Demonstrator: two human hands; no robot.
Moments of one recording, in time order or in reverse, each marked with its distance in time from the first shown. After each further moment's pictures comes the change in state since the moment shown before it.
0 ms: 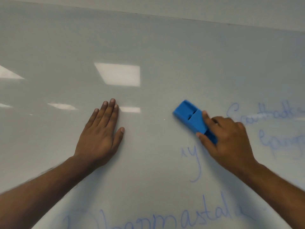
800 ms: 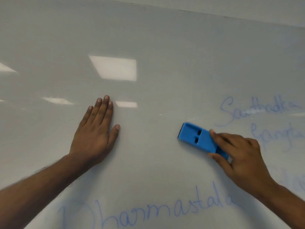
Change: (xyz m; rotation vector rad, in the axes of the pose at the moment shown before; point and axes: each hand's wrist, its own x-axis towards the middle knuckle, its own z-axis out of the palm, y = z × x) left_hand -0.013 0.007 0.003 -0.020 0.008 -0.025; right_hand -0.068 0.023 -0.017 0.087 -0.097 -0.025
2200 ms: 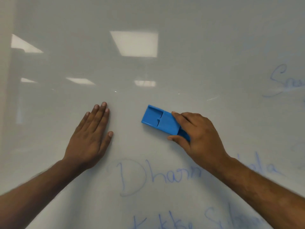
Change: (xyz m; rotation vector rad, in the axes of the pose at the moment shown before) left_hand -0.128 -0.110 -0.031 0.029 -0.127 0.034; right_hand 0.038 -0.193 0.055 0.308 -0.040 -0.109
